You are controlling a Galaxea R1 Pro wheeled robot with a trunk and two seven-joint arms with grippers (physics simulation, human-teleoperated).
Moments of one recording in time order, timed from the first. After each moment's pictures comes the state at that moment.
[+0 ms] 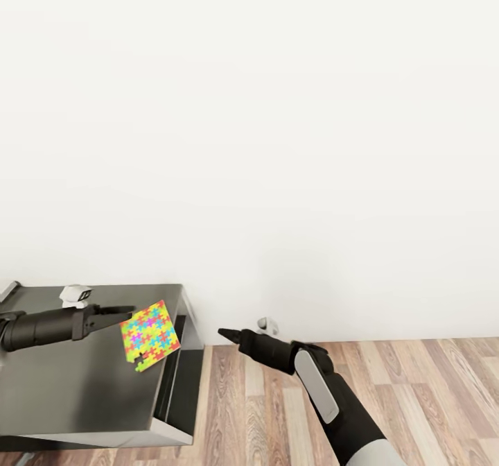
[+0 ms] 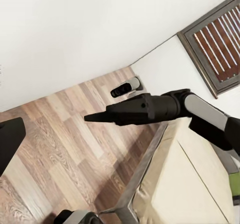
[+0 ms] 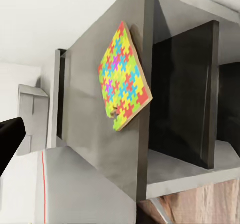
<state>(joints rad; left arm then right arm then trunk) -0.45 0.44 0.29 -1.39 0.12 0.94 -1.57 -0.47 0.14 0.24 -1.04 -0.74 0.67 0.33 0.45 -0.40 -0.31</state>
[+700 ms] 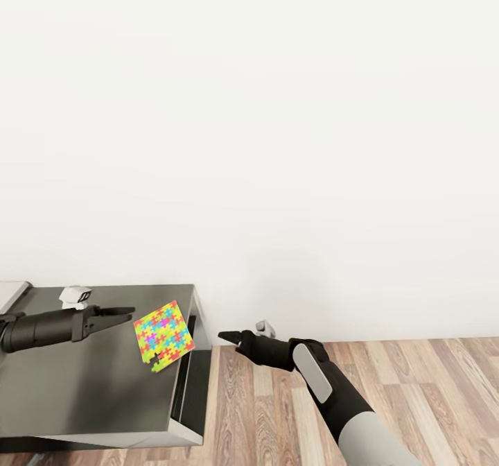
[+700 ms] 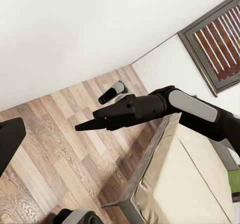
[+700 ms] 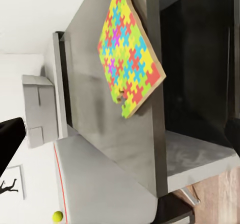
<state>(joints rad) -0.45 0.44 0.29 -1.39 0.12 0.94 -1.57 -0.58 0.14 0.23 -0.80 -0.78 0.73 0.41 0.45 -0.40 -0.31</state>
